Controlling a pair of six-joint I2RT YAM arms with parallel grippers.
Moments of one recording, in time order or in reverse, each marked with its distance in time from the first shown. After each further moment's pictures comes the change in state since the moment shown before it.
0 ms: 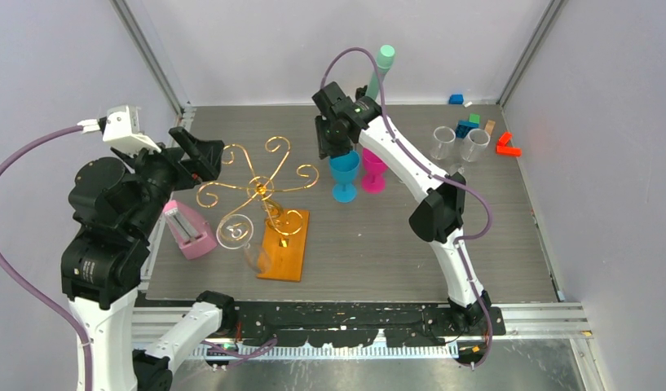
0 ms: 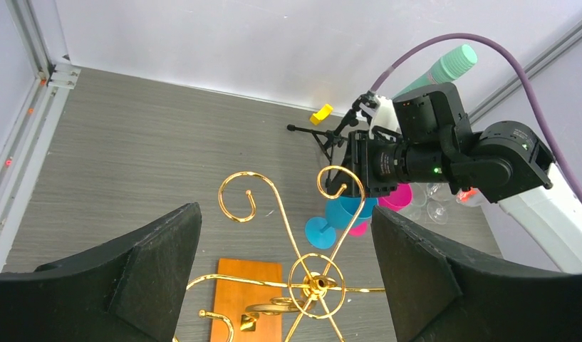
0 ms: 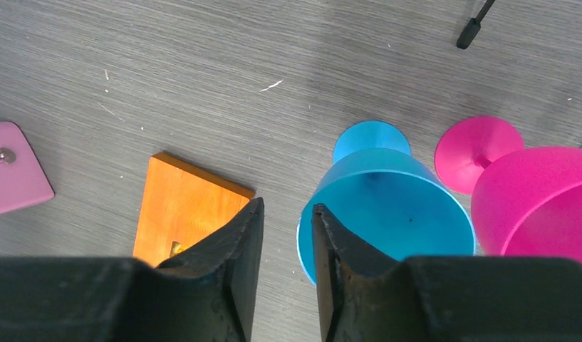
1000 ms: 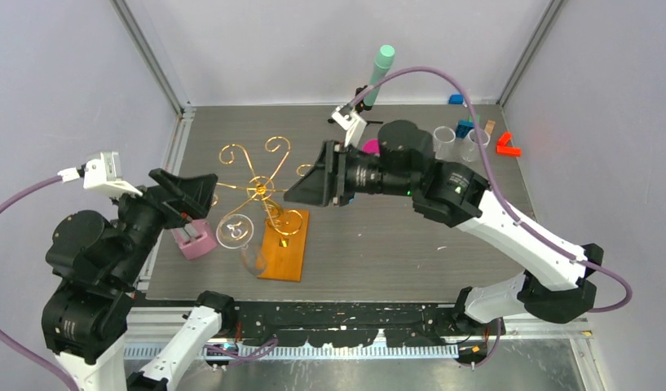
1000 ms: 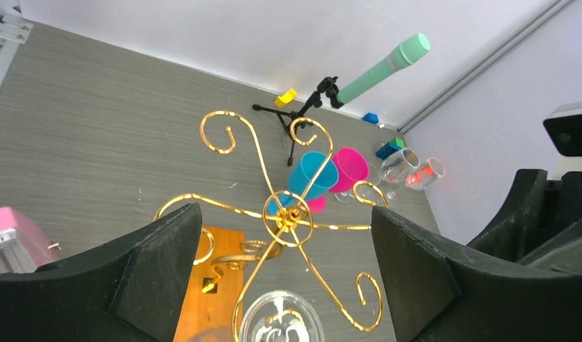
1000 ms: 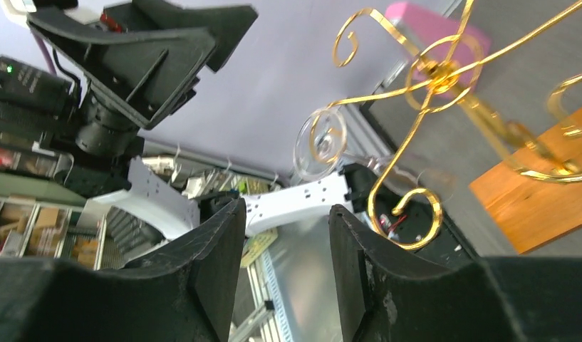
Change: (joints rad) left arm 0.000 -0.169 -0.056 -0.089 0.049 -0.140; right arm 0.303 -0.908 -0.718 0.617 -0.370 0.398
